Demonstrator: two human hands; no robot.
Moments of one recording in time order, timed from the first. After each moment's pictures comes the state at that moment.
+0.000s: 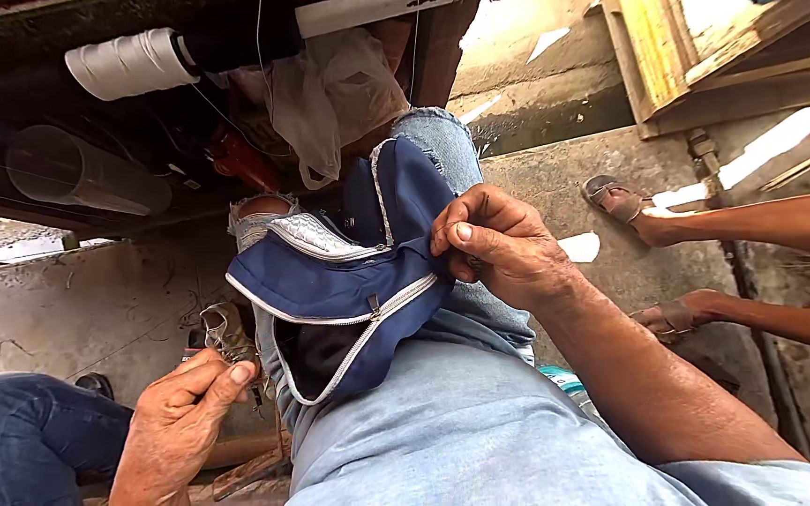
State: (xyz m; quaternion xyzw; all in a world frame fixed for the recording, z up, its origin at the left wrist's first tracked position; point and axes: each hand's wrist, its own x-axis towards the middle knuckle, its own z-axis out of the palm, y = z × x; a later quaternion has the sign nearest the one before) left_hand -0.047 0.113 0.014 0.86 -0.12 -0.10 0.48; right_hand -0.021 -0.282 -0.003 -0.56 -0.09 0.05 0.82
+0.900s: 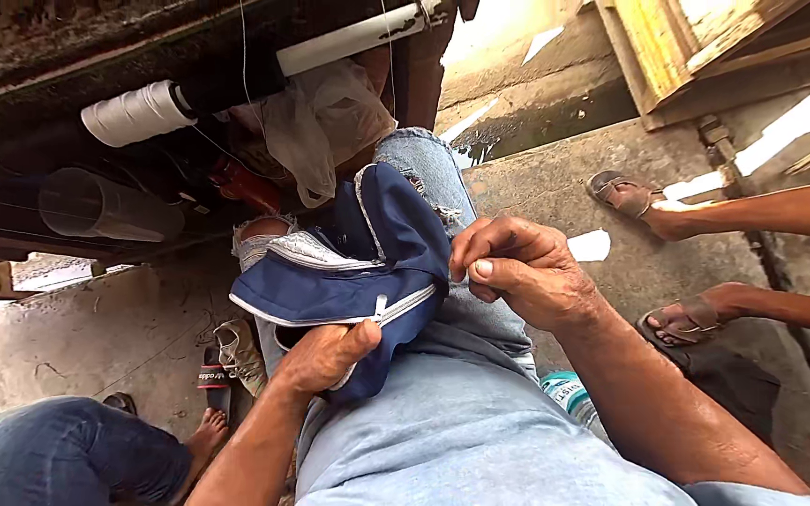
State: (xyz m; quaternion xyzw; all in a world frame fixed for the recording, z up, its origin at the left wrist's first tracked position) left_hand -0.007 -0.030 0.003 0.69 -0.18 -0.33 0.61; right_hand -0.042 -0.314 -0.013 -0.59 -0.14 -0.01 0.80
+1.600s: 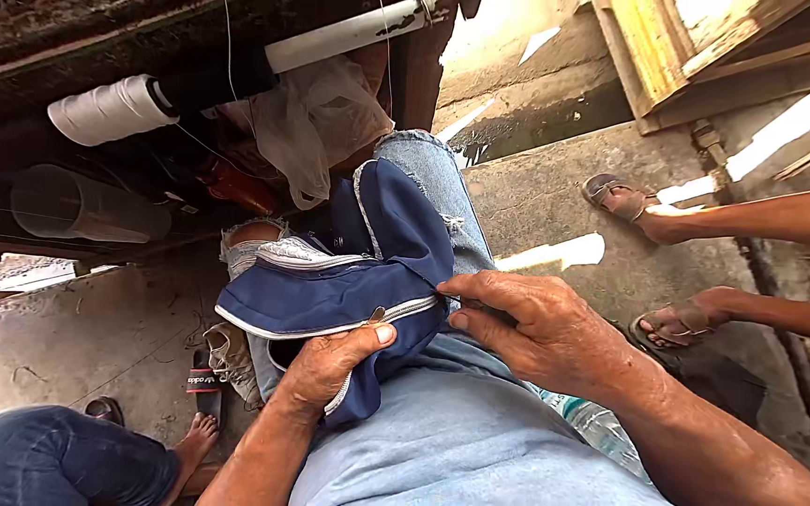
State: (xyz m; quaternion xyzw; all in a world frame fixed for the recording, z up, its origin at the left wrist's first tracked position) left_hand -0.013 -0.052 0.004 0.57 -0.04 -0.31 0.76; right_hand -0.067 -0.305 0.019 -0.88 -0.13 -0.01 0.46
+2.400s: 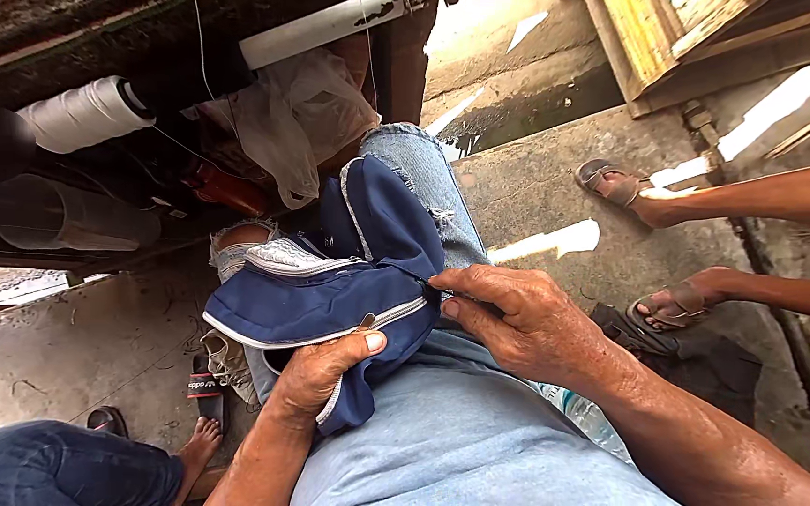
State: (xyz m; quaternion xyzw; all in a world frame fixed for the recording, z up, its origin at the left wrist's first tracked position) left_hand -0.018 -0.048 -0.002 0.55 -0.01 -0.31 0.77; right_hand -0.071 -0.300 0.007 -0.87 -0.09 -0.03 0.48
